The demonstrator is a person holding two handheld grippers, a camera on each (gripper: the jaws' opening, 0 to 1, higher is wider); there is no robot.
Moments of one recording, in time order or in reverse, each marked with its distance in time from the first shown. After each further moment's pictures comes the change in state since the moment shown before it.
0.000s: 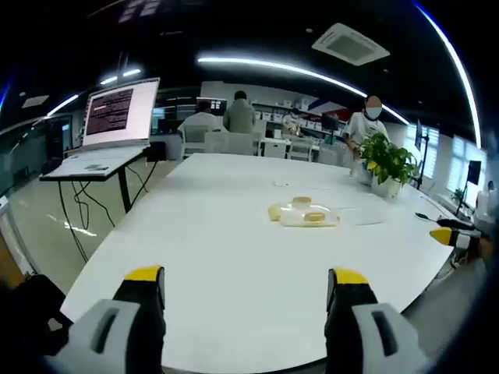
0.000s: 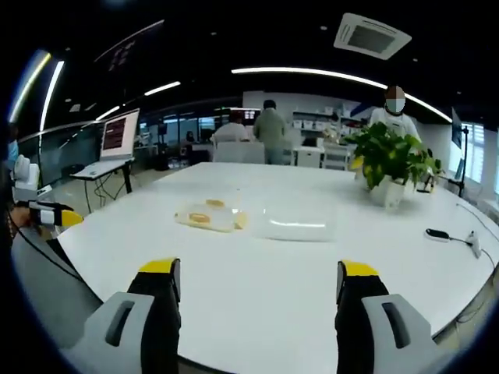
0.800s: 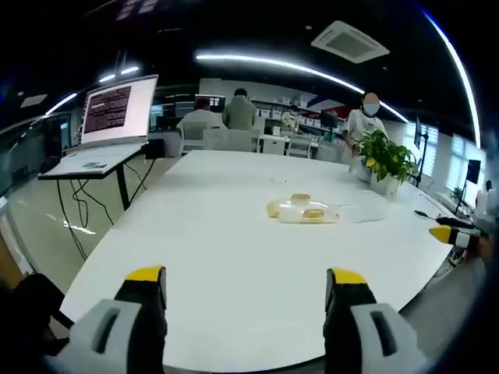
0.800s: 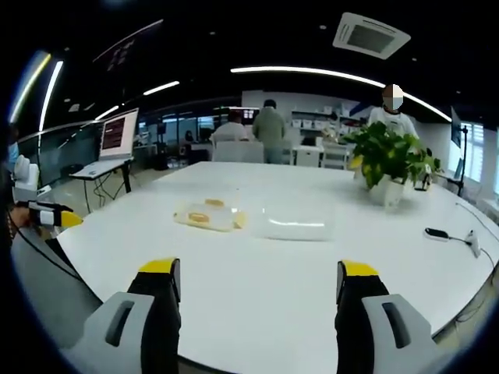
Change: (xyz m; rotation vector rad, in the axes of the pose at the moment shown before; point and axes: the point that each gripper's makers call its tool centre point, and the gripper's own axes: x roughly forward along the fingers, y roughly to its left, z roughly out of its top) left arm 0.001 -0.001 -0.003 0.003 0.021 -0.006; right arm 0.000 -0.001 -0.001 -0.001 0.006 -0.006
